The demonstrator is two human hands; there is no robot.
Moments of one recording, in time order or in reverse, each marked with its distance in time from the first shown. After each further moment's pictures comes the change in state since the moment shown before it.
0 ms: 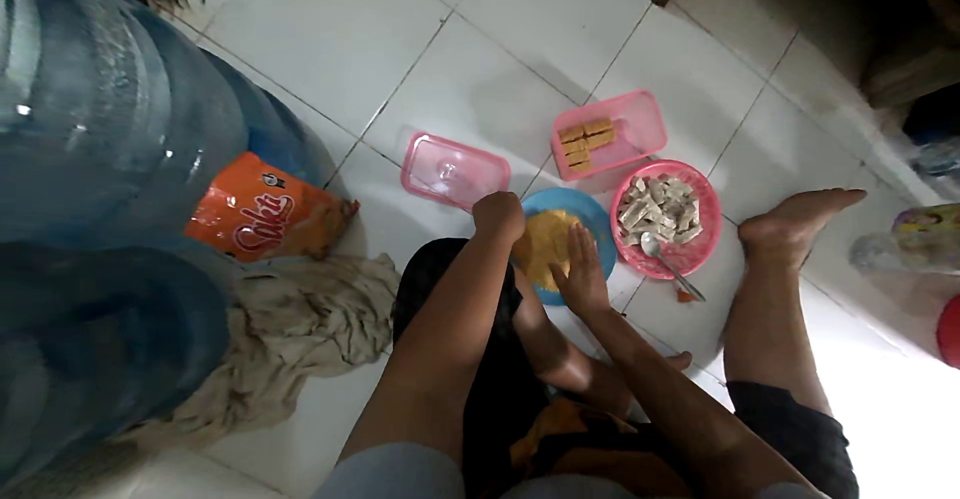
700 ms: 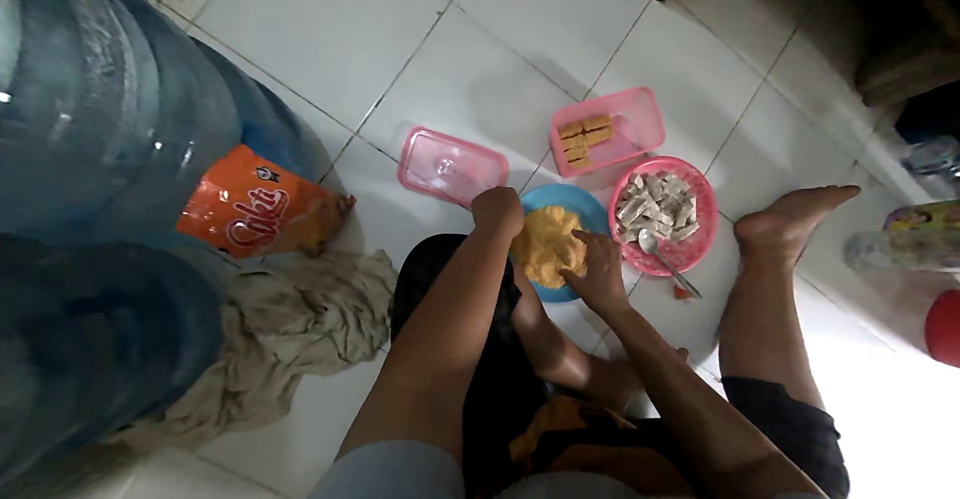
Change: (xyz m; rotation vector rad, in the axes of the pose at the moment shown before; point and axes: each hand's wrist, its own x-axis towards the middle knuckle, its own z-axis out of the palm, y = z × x) left_hand 0.001 0.001 0.002 0.024 -0.015 0.005; right_hand -0.007 0.012 -0.037 0.185 0.017 0.067
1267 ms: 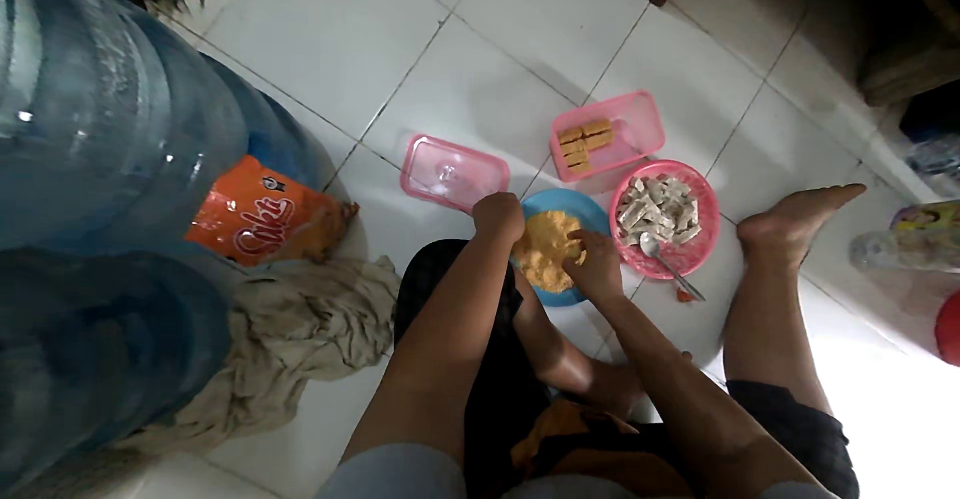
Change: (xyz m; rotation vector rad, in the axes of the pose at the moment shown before) left_hand 0.002 -0.001 0.001 -0.002 0.010 0.004; right_hand 0.023 -0.022 -0.005 -0.085 -0.096 0.161
